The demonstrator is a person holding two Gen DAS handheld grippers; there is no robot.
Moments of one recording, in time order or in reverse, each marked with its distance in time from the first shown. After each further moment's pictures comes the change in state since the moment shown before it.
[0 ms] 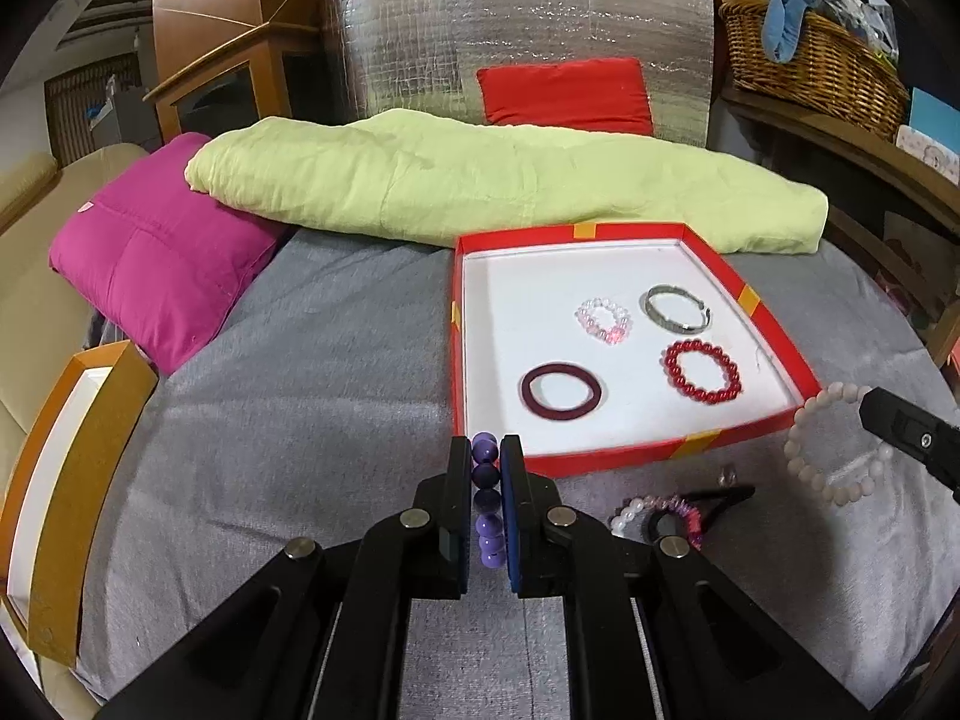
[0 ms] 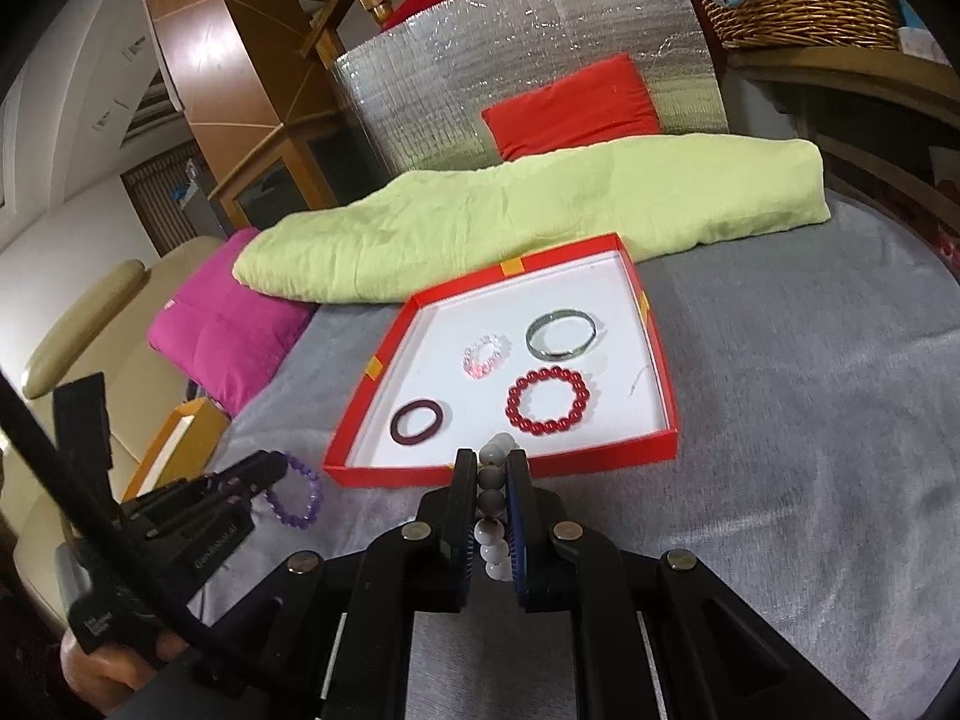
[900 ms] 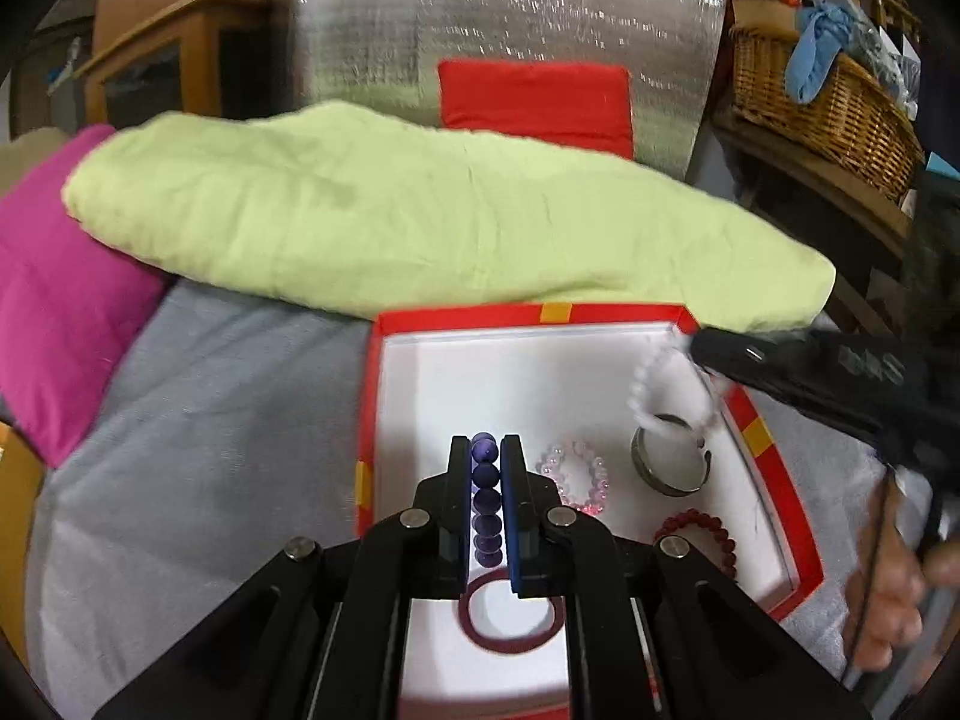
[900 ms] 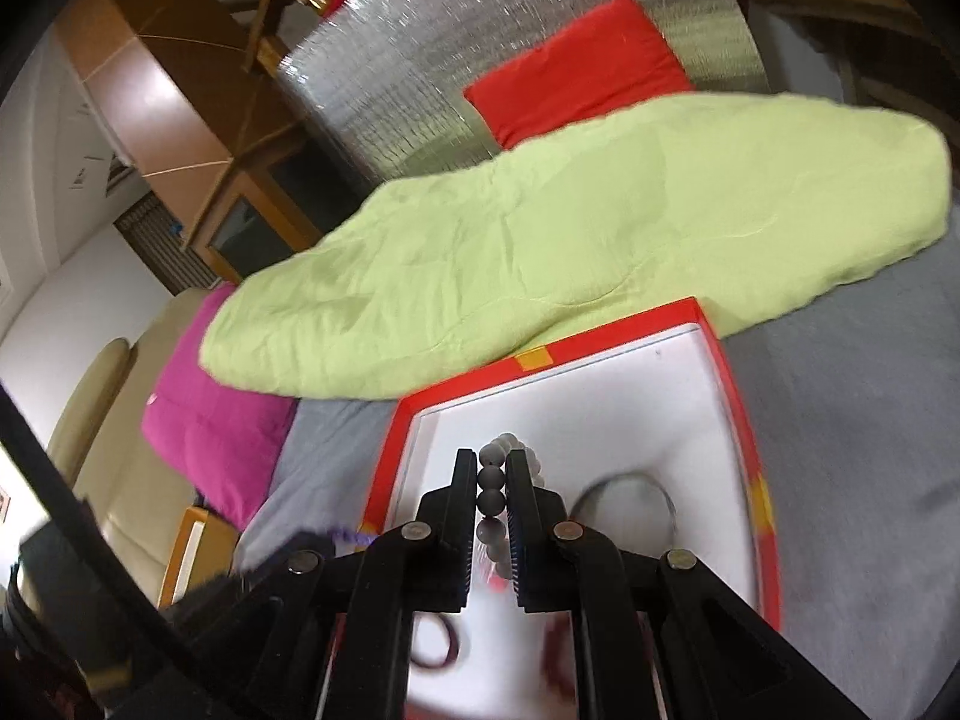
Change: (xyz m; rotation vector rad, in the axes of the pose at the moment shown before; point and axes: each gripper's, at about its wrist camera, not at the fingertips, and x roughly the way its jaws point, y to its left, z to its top) left arm 0.110 -0.010 0.095 -0.049 0.041 -0.178; right arm 0.171 -0.032 0.137 0.162 0.124 0.088
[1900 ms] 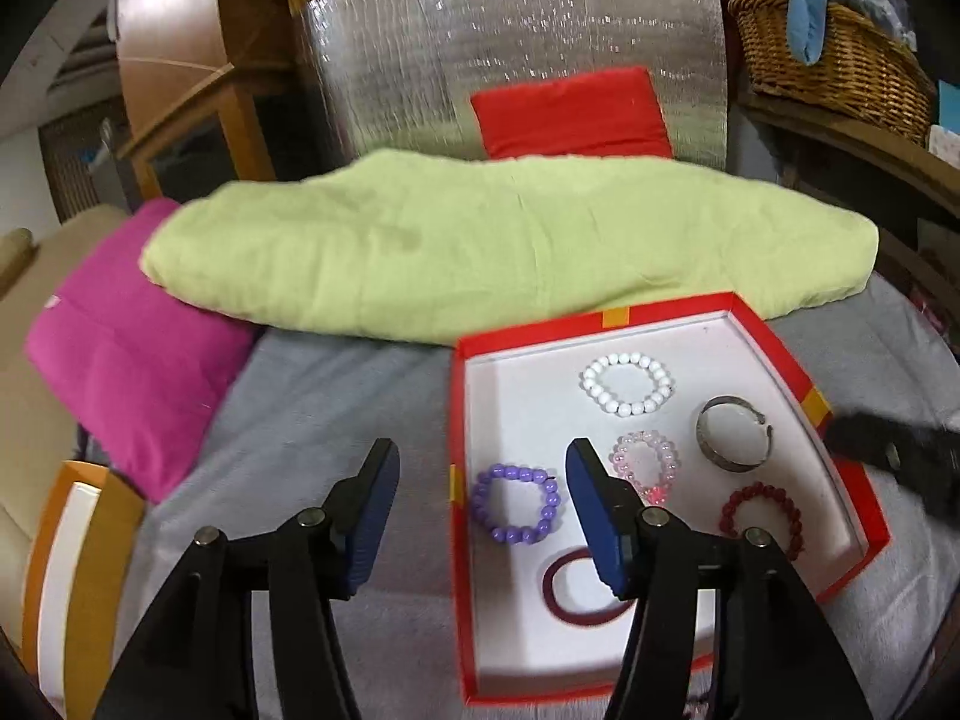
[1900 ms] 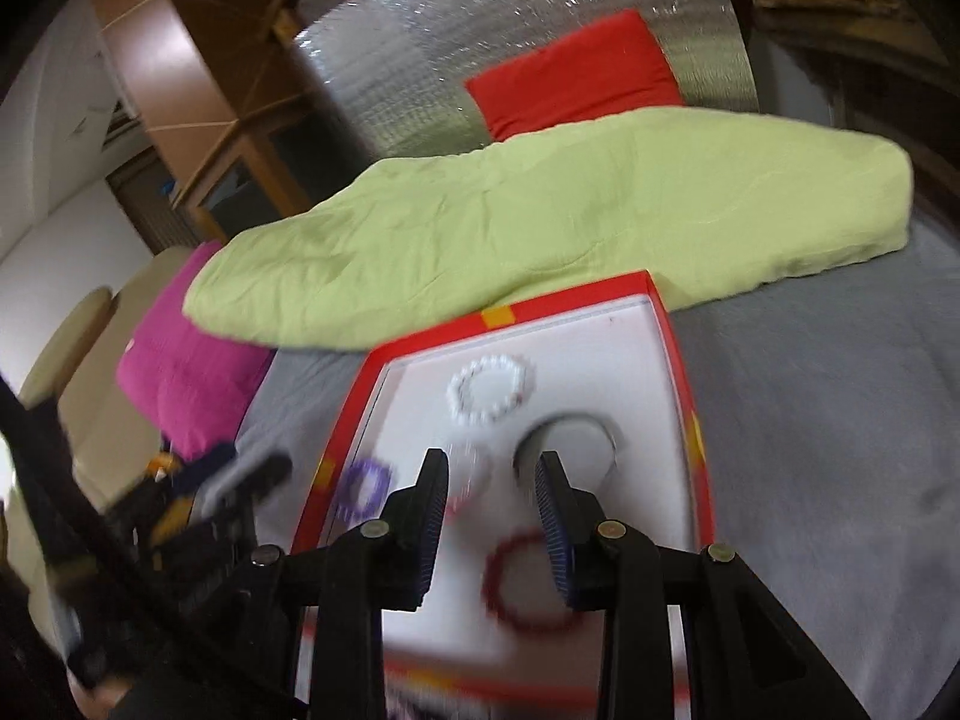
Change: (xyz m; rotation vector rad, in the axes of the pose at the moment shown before) left arm -0.043 -0.010 -0.010 0.122 -0.093 0.246; right arm -0.069 0.005 -0.064 -0.150 -0.020 -0.077
